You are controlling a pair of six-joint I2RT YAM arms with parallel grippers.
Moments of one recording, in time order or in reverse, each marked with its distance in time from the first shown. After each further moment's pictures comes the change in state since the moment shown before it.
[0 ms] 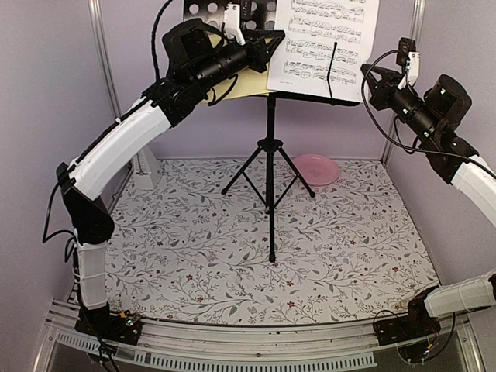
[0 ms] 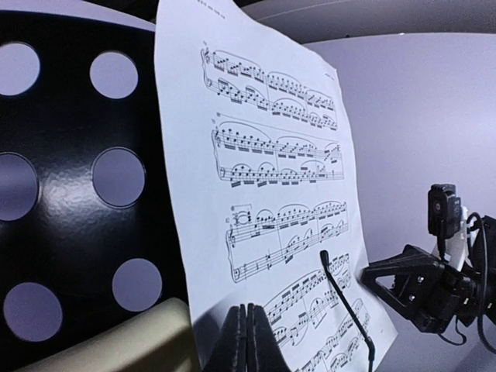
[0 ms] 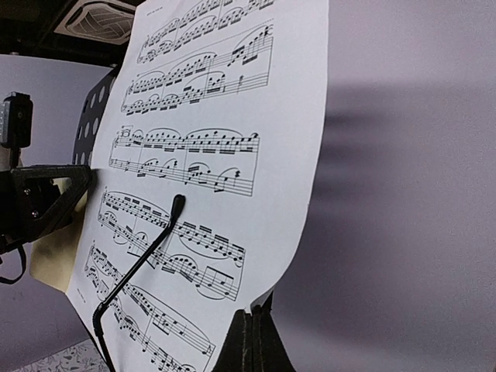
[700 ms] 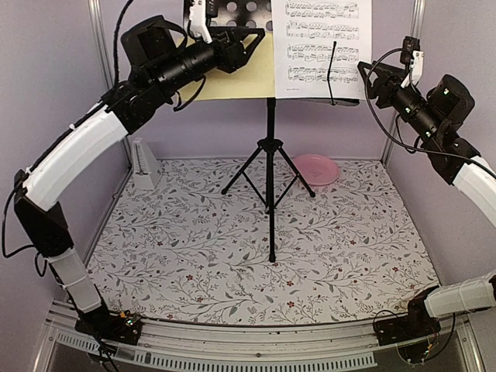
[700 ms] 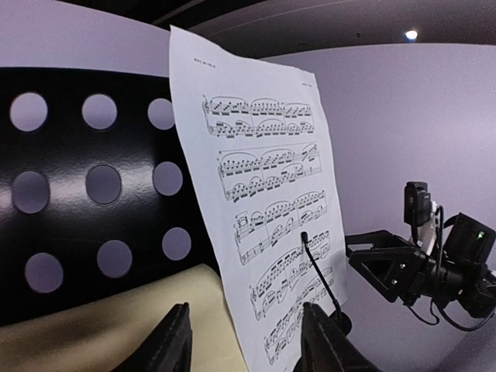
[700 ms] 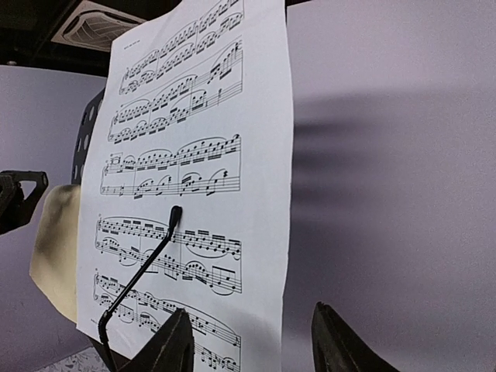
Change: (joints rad) left arm 0.000 -0.254 -0.294 0.004 -0.029 -0.001; right arm -0.001 -0.008 -0.004 0.017 0.013 0.014
